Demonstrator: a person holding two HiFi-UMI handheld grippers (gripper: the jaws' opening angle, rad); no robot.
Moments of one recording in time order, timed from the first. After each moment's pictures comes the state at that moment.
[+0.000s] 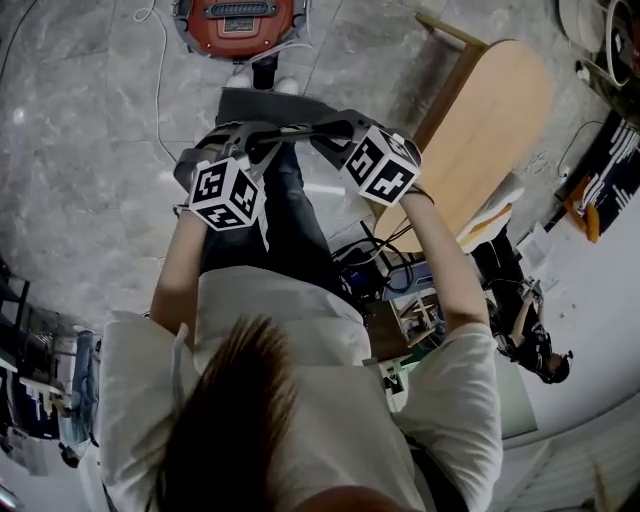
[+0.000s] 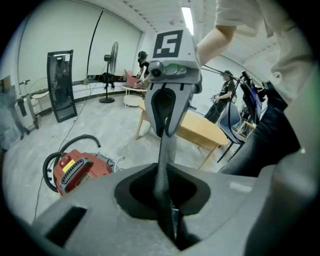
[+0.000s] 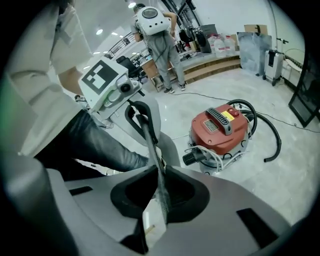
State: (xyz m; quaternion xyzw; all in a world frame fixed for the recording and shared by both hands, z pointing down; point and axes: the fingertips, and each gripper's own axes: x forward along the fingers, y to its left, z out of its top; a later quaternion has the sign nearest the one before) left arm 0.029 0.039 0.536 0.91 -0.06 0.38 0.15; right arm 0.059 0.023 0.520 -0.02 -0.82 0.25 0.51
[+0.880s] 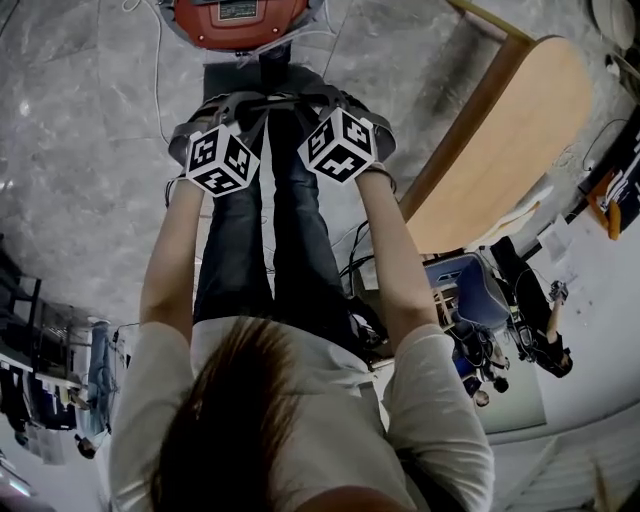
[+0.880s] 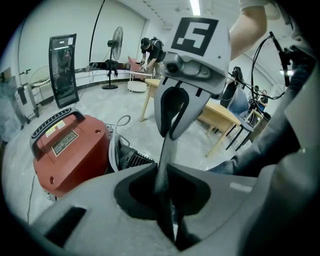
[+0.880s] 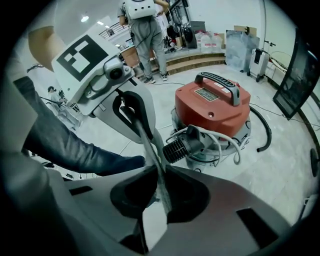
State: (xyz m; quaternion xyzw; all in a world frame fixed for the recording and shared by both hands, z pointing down) left arm 0.003 0.033 0.702 0.89 -0.07 0.43 0.16; right arm 0.037 0.022 0.693 0.09 -0.80 0.22 0.55
